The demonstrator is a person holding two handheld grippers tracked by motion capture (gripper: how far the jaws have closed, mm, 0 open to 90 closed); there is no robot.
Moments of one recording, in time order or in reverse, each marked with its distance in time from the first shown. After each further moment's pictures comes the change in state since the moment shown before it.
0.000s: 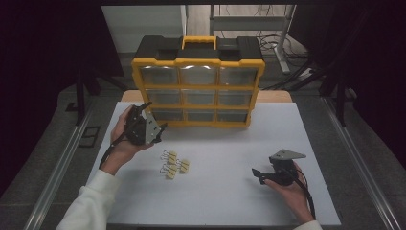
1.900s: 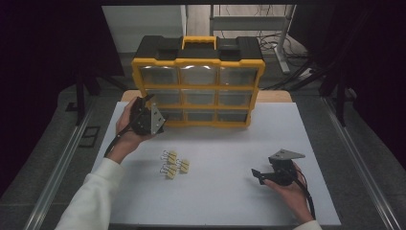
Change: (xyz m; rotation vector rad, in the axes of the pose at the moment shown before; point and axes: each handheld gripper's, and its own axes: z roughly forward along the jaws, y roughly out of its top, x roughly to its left) left arm 0.011 0.005 0.031 0.013 0.041 0.037; right arm 0.000 -0.001 0.002 0.010 0.003 -0.002
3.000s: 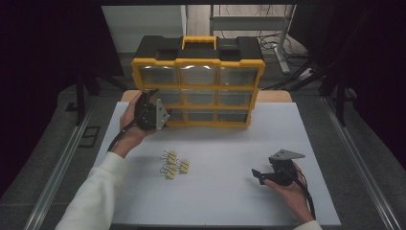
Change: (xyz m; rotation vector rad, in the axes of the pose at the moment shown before) left arm 0.004 0.009 0.014 -0.001 0.028 0.041; right arm 0.000 0.000 0.000 0.004 -0.002 0.000
